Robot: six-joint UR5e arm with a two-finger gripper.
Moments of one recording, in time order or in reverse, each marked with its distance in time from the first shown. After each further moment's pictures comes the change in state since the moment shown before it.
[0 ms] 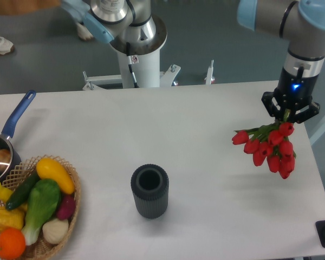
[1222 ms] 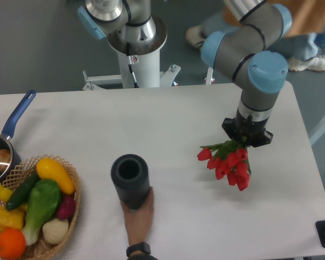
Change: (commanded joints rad) arm -0.172 -0.092 -0.109 0.051 0.175 -0.160
